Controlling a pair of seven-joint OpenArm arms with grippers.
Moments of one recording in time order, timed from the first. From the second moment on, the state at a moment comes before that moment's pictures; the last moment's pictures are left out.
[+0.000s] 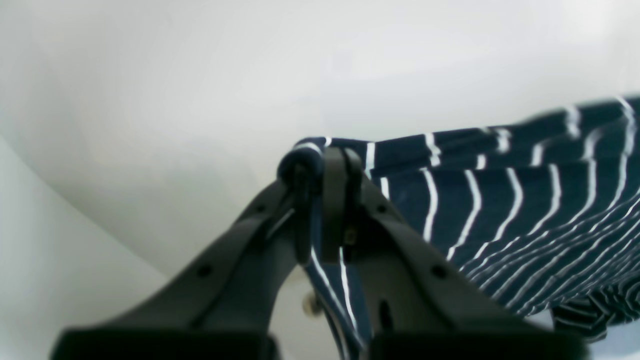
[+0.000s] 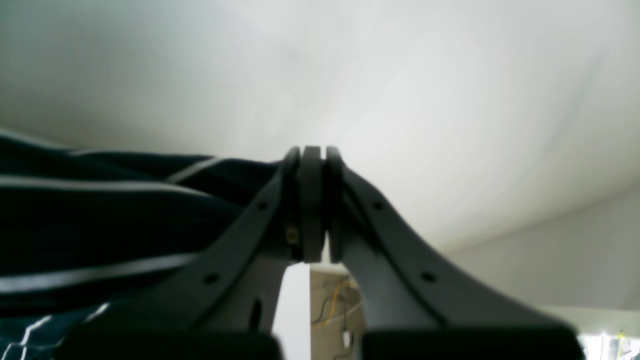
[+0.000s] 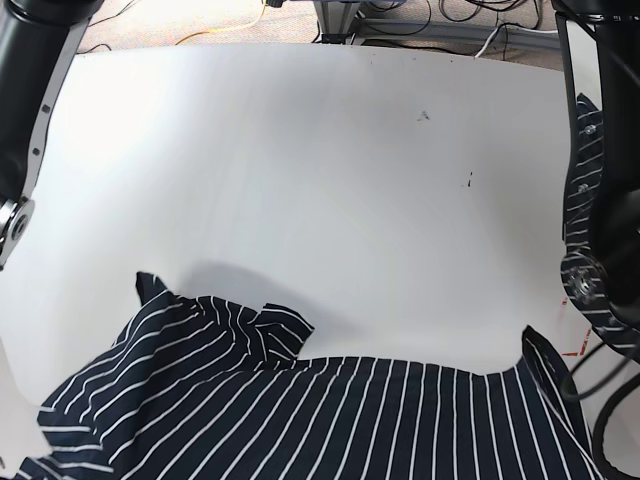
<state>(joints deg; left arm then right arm) -75.5 -15.2 -18.7 85.1 -23.5 -40.0 77.0 68.3 36.3 4.9 80.3 13.9 38.0 -70.4</state>
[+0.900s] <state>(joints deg) -47.0 -15.1 -22.0 110.1 -27.9 -41.8 83.7 35.8 33.8 20.3 108.5 14.6 40.6 -75.7</state>
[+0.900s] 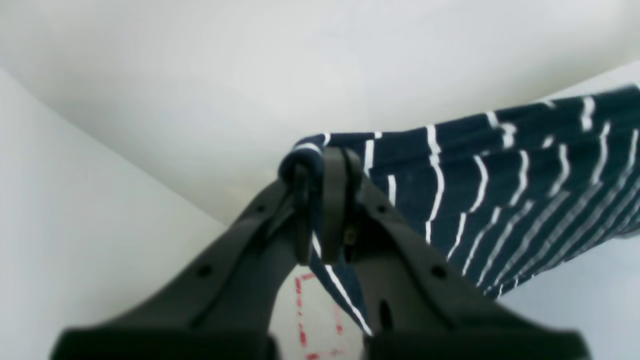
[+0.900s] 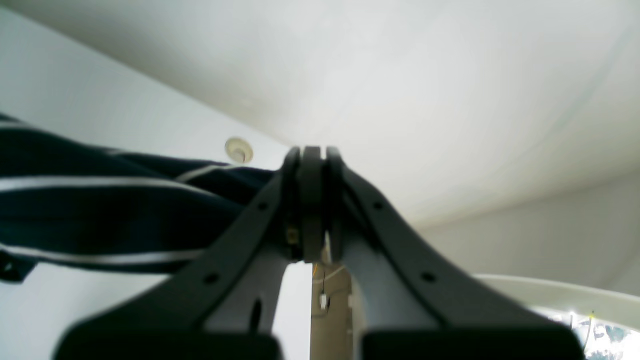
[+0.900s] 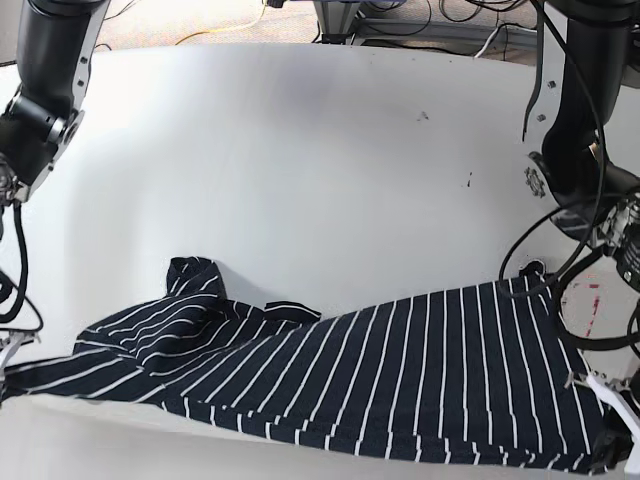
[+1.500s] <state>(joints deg) -17.4 -14.8 -25.8 112.6 -37.0 -41.8 84.0 11.0 22.8 33.1 113.2 14.4 40.6 -78.2</state>
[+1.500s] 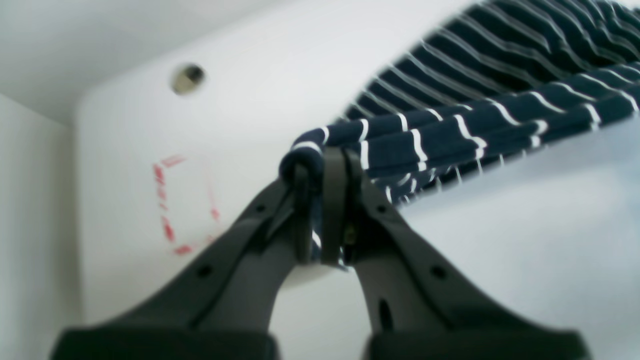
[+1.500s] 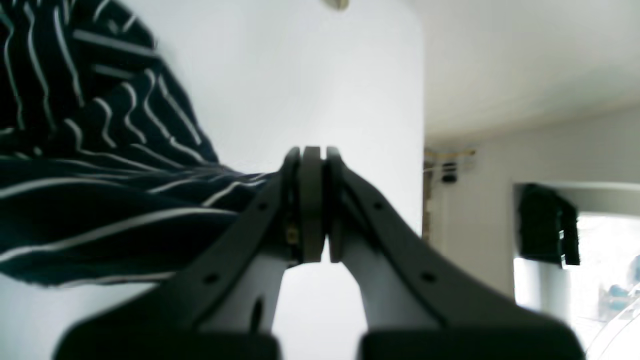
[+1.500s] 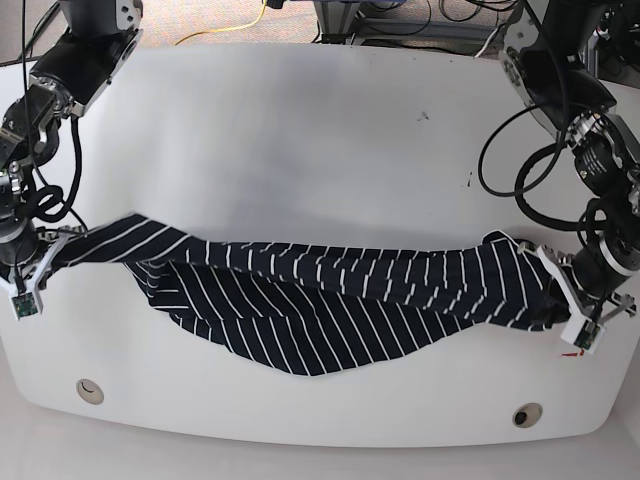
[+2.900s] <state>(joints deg) 29.9 -22.1 -42.4 114.0 -47.1 -41.8 82.9 -22.3 12.2 39.7 114.2 14.8 40.6 -78.4</state>
